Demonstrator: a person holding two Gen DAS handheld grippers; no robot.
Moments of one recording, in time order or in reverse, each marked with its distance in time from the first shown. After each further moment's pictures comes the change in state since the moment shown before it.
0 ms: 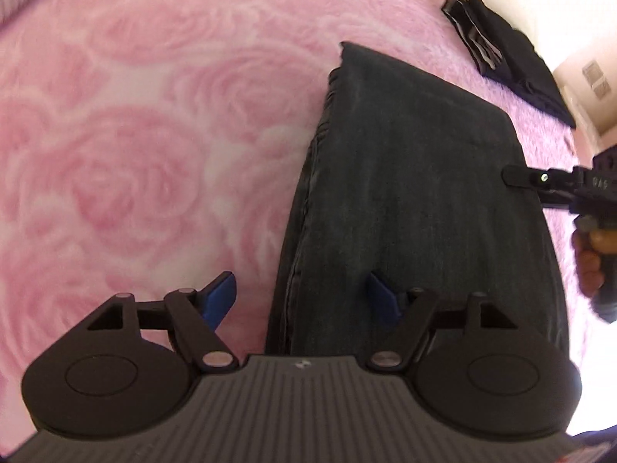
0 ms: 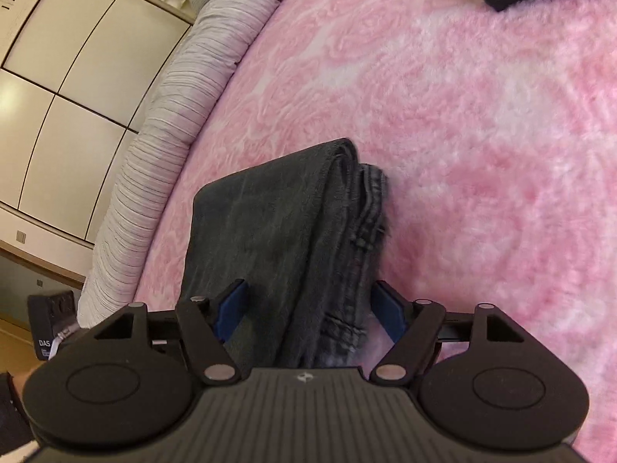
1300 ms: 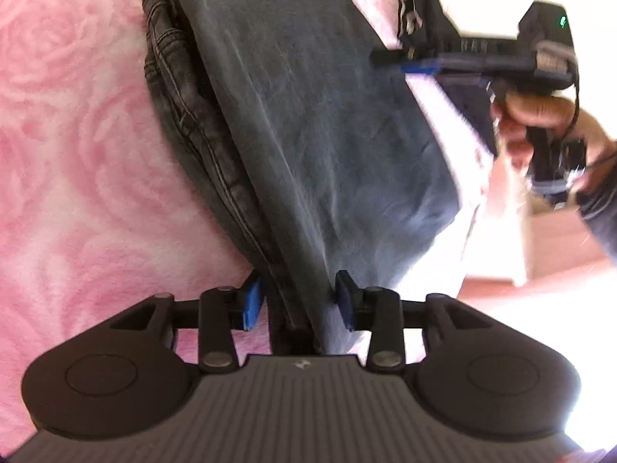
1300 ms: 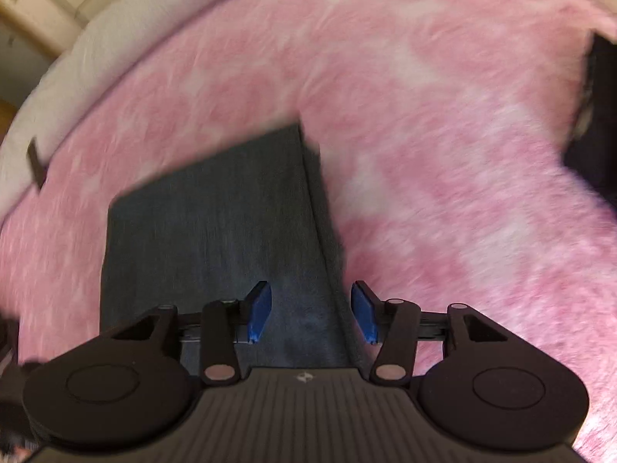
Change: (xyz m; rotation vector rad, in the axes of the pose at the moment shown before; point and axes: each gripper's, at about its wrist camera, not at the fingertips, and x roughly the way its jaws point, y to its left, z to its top) left arm -0.023 -0.164 -0.153 -0.389 -0.007 -0.224; right arm -0.026 0.057 0.059 -0.541 0.390 -0.236
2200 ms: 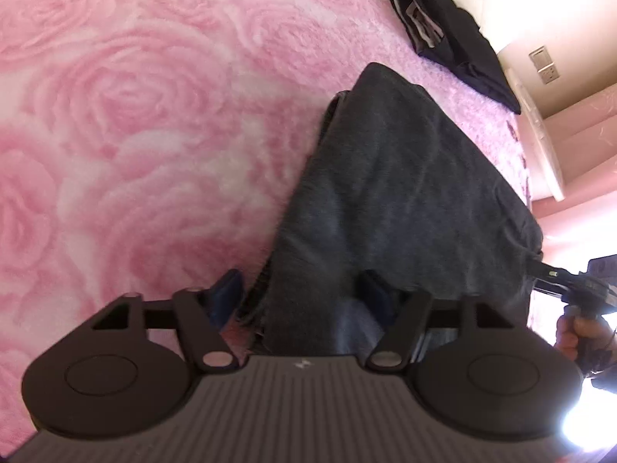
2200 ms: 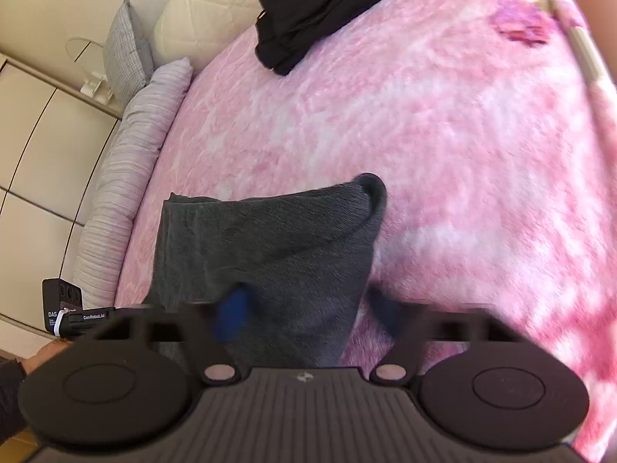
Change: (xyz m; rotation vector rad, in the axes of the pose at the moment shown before) left arm 0.037 0.049 0.211 0.436 0.127 0.033; right arm -0.019 -0.018 -0.248 0.837 -0.558 0.057
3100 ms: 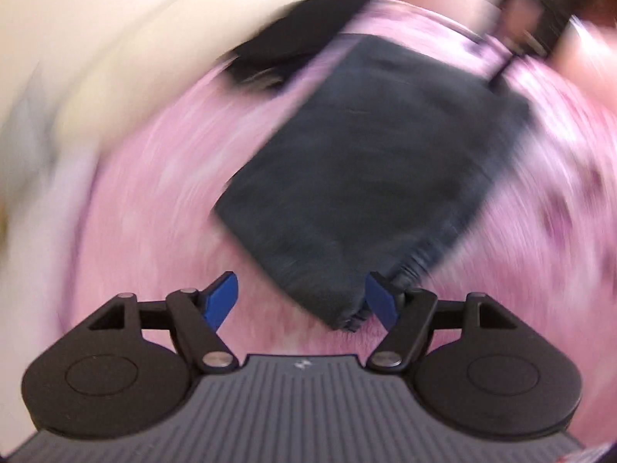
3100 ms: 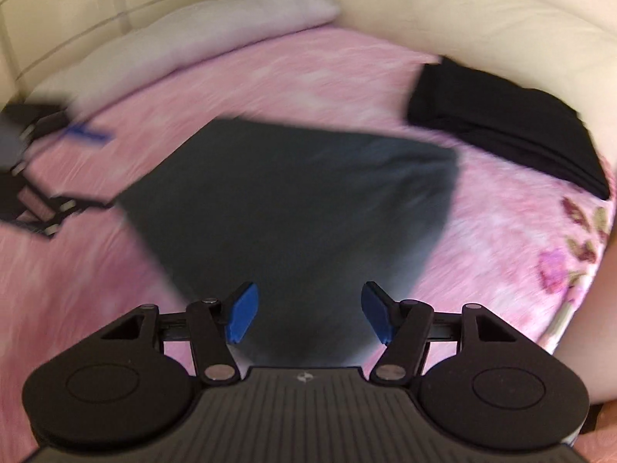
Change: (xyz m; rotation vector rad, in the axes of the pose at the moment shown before) left arm -0.029 -0.196 -0.143 1.089 -0.240 0.580; right arm -0.040 0.109 -0.051 -0.868 0.075 -0.248
